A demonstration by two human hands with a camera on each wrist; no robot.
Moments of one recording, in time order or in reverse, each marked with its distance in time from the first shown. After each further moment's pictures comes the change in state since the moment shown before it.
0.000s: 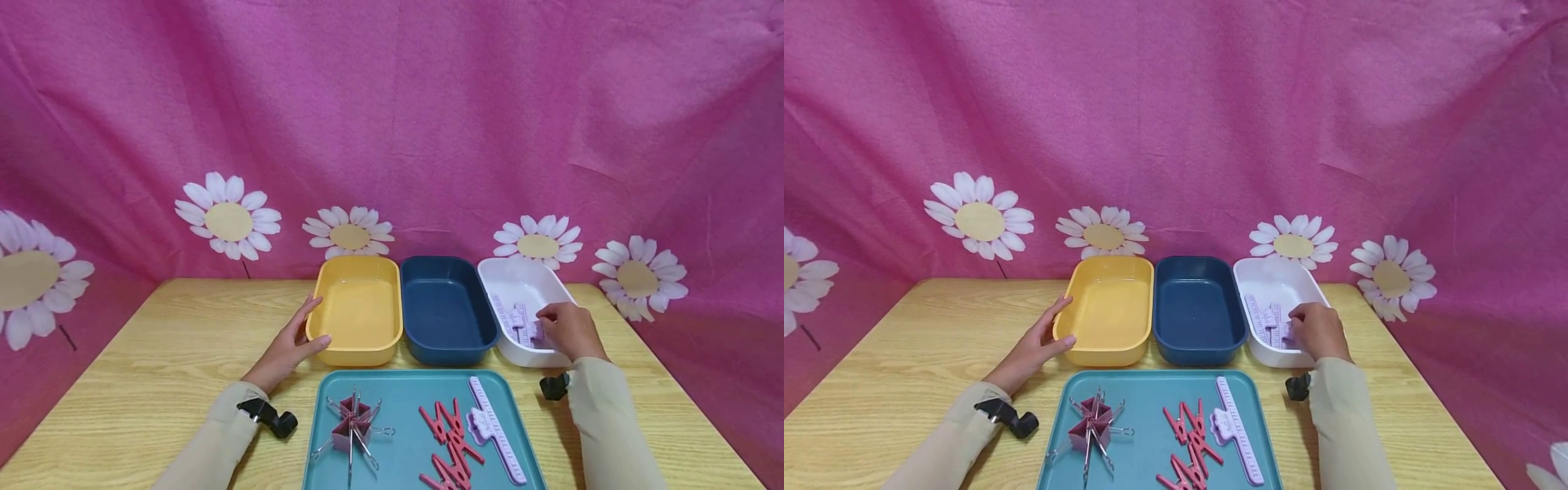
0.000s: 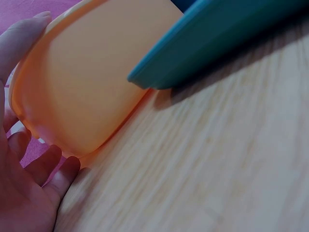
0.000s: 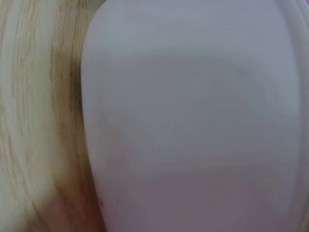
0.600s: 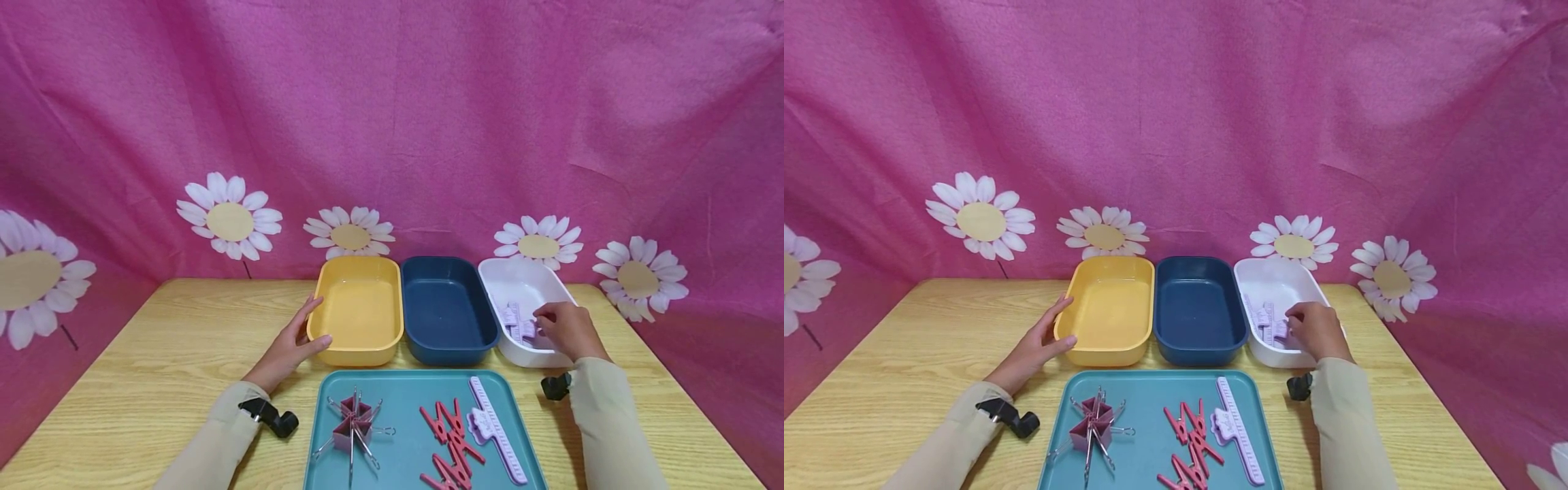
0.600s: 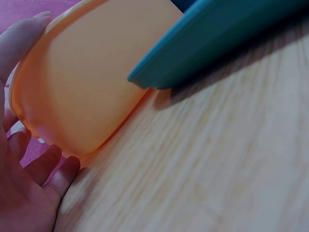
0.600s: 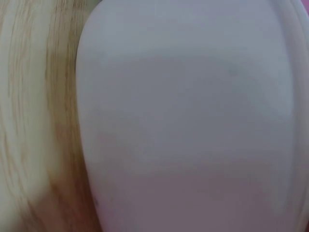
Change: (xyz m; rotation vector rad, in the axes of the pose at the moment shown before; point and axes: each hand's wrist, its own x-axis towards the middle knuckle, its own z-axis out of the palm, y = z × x) left_hand 0.000 0.000 0.001 -0.009 0.001 0.008; right_hand 0.000 0.000 -0.001 0.051 -0.047 -0.015
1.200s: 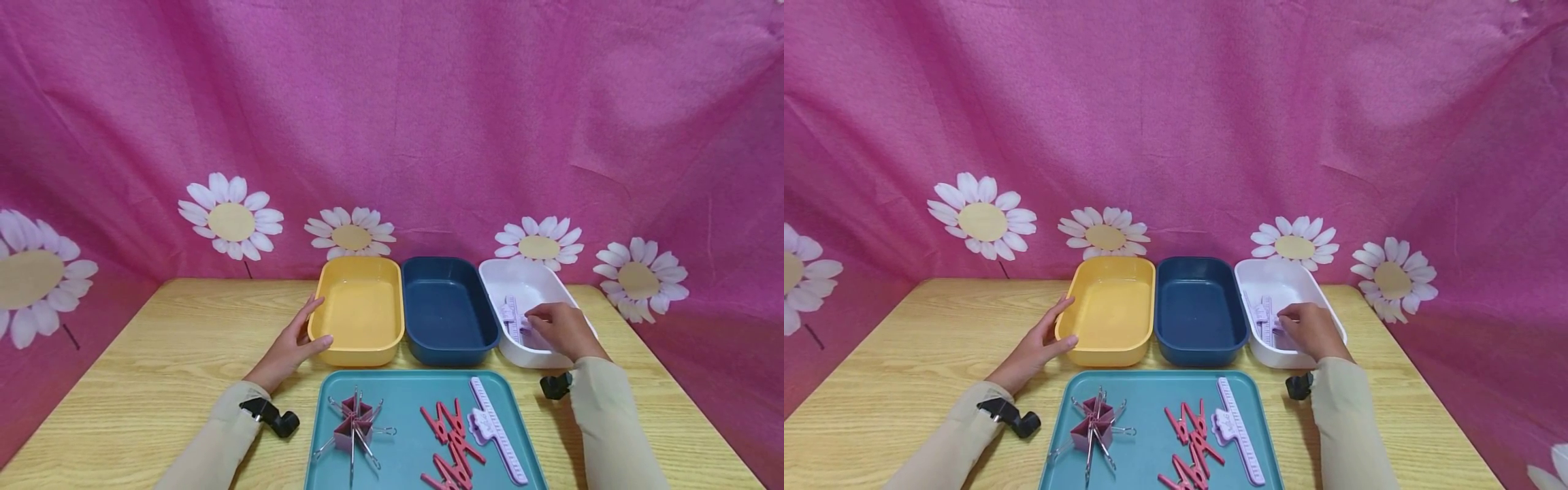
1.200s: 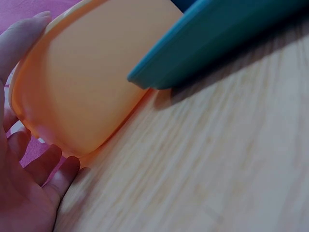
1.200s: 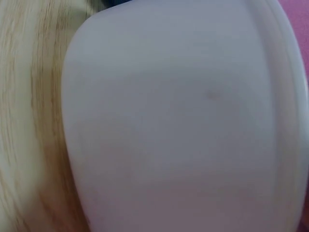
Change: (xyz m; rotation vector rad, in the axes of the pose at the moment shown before) left_hand 0.000 0.000 0.000 0.000 0.001 0.000; right_hand 0.004 -0.006 0.001 -0.041 -0.030 -0.087
